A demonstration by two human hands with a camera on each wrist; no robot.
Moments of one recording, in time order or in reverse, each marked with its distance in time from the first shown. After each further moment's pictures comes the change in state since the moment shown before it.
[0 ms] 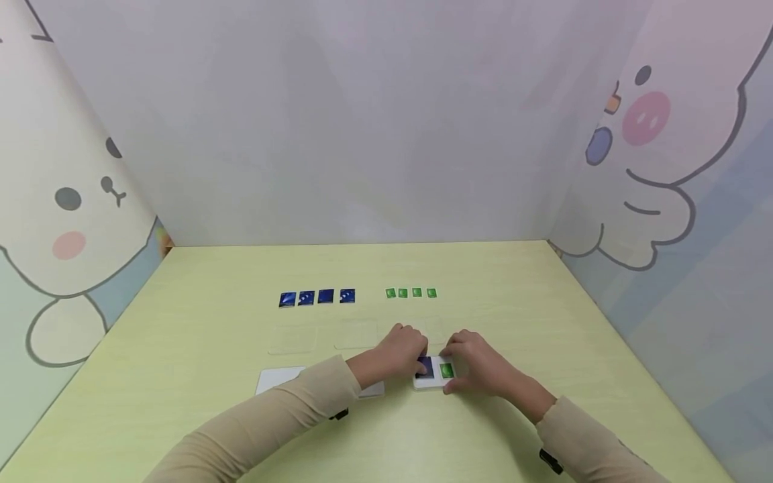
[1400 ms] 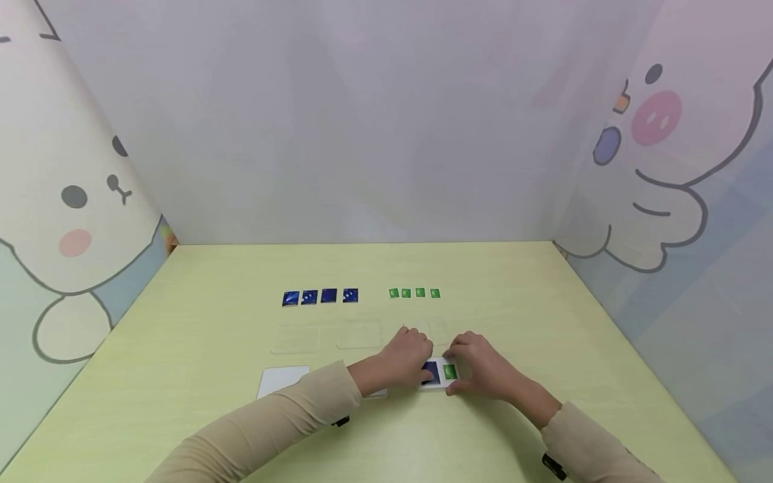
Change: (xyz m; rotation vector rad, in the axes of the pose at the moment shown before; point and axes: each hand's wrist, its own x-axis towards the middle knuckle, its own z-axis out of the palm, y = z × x) left_hand -0.011 0.006 -0.004 0.081 0.013 0.054; right_hand -0.003 -0.001 0.000 0.018 0.035 -0.016
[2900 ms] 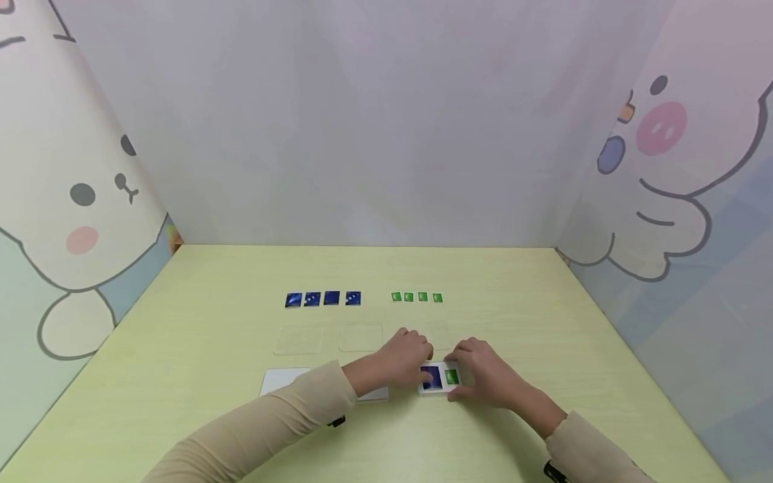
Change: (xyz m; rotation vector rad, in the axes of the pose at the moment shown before) left_hand -0.004 -0.010 -0.002 -0.013 0.001 0.033; right_hand -0.004 -0.004 -0.003 -0.066 0.018 -0.033
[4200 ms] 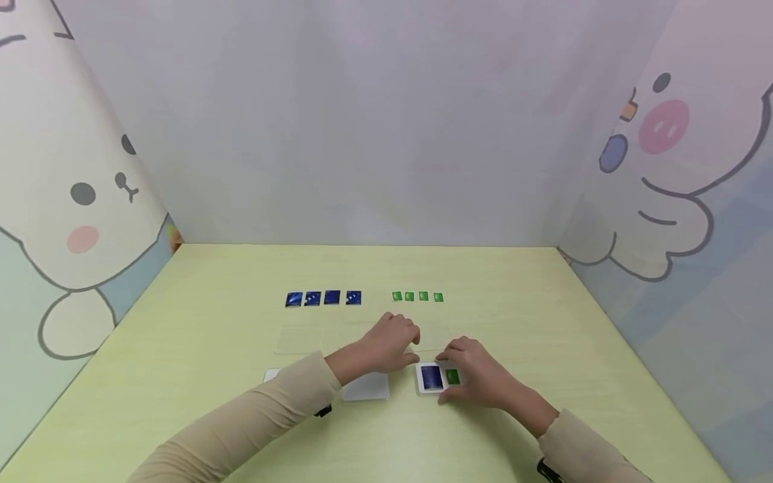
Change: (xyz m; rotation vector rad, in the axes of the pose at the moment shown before) left_hand -0.006 -0.029 -0.009 -0.070 0.063 -0.045; right_hand 0.008 -0.010 0.004 0.029 0.033 -0.047
